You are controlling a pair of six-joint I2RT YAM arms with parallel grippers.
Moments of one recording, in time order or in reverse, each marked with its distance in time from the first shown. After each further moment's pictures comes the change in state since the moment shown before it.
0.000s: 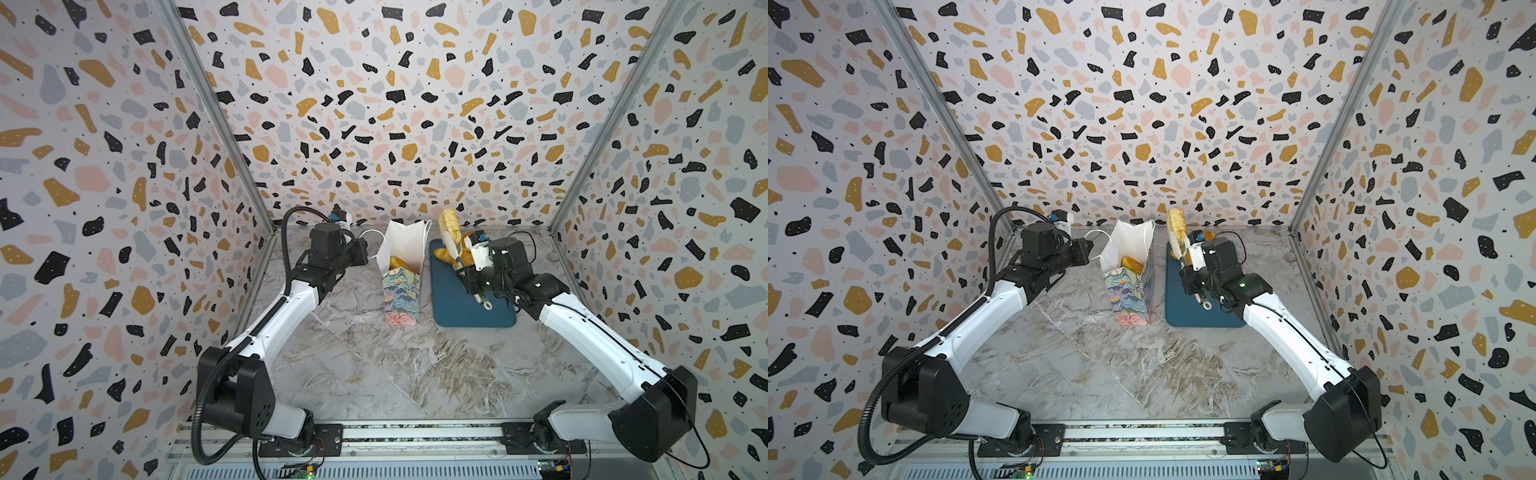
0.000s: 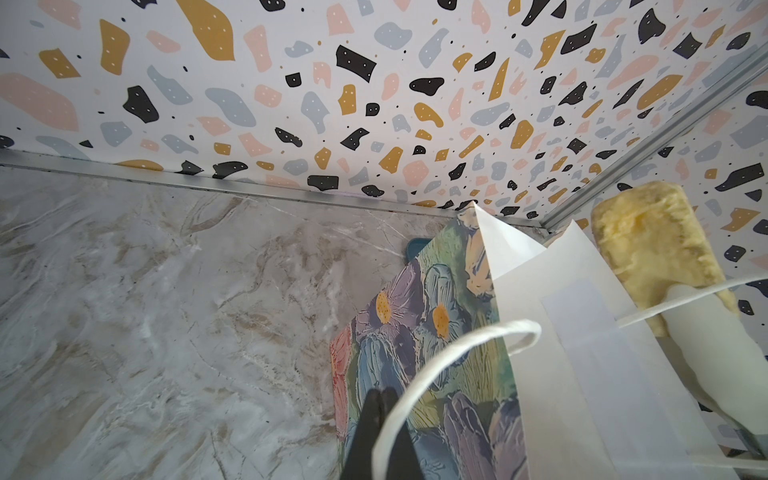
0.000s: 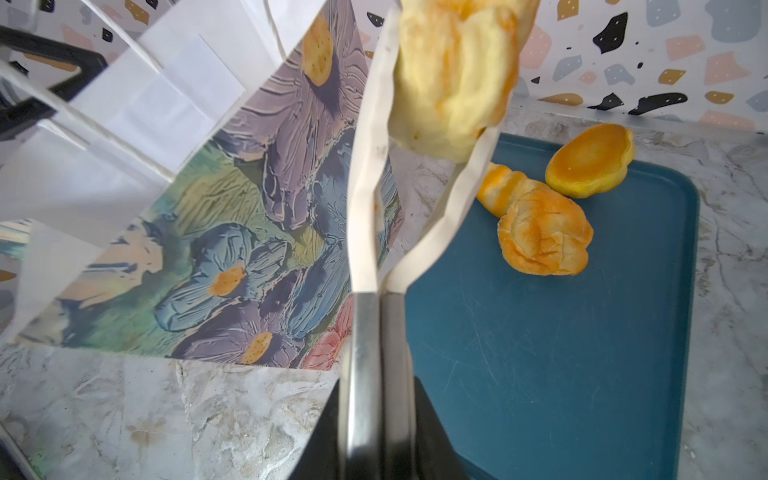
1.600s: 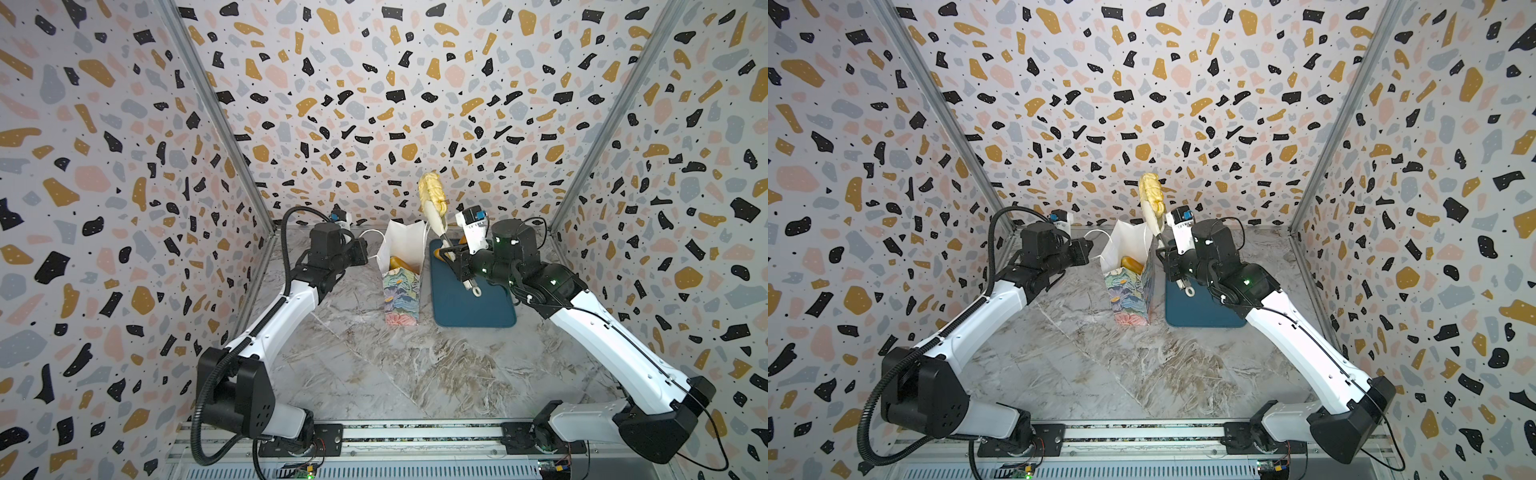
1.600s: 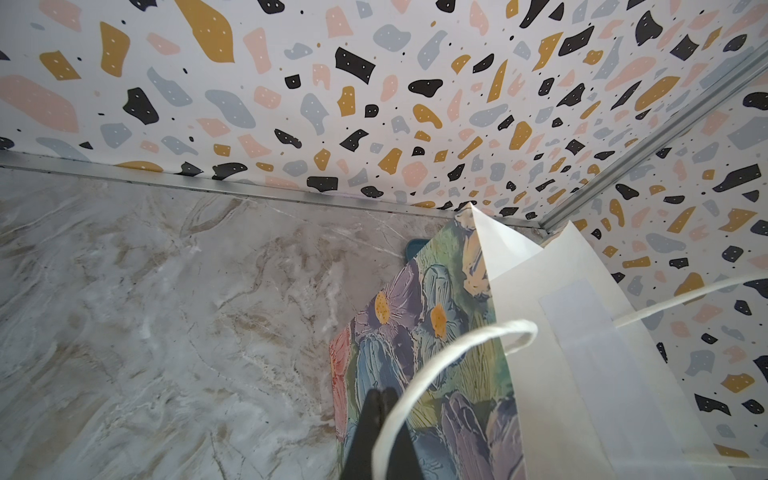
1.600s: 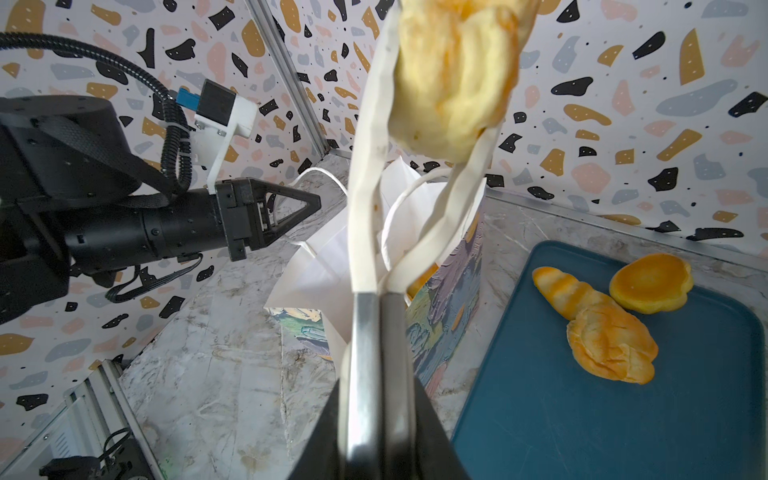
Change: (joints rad) left arm 0.000 -0.004 0.000 0.000 0.001 0.000; right arm 0.173 -0.007 0.280 -0.066 0.034 0.061
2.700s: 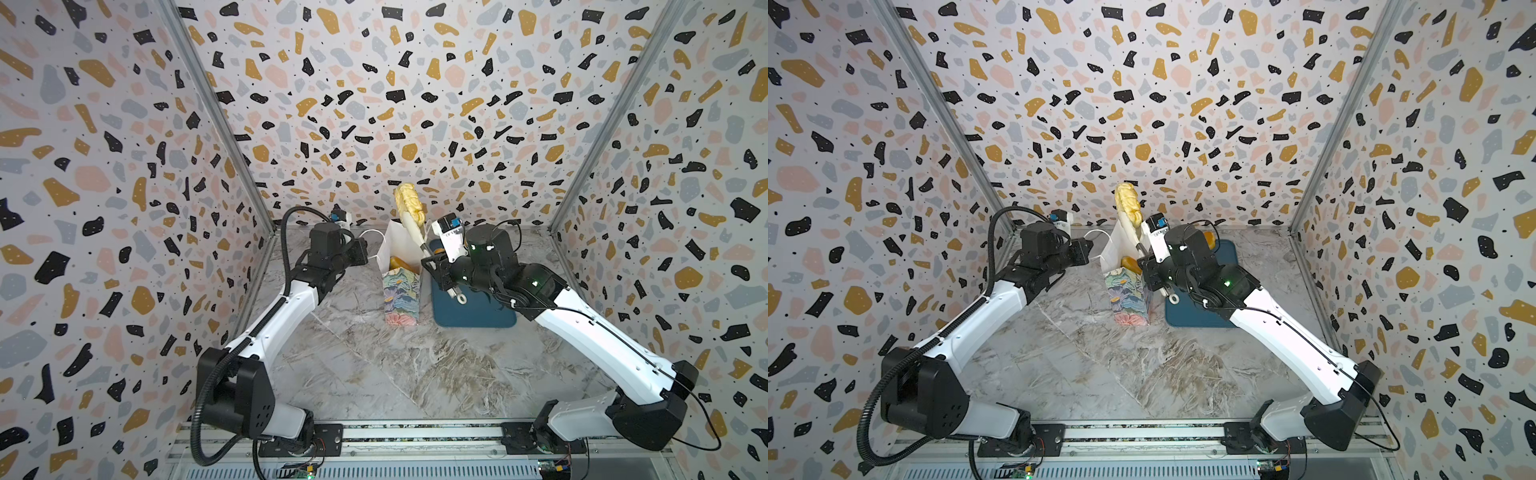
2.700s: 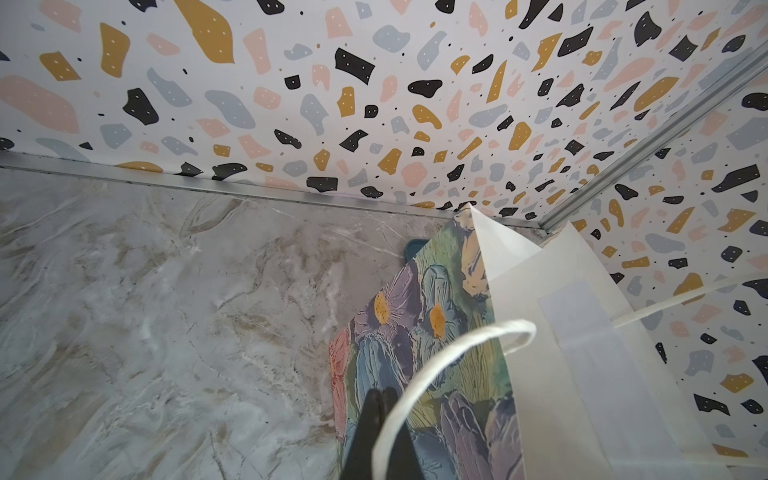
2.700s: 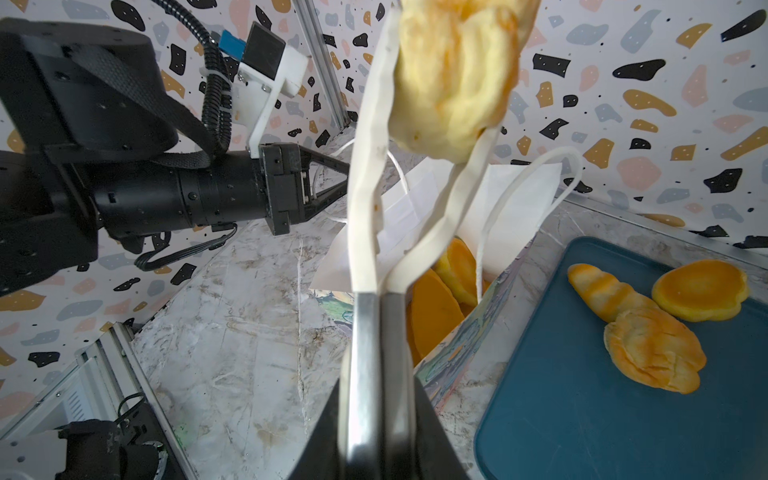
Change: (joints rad) left arm 0.000 0.000 0.000 0.000 0.000 0.000; right arm 0.142 0.074 0.064 -0.052 0.084 -0.002
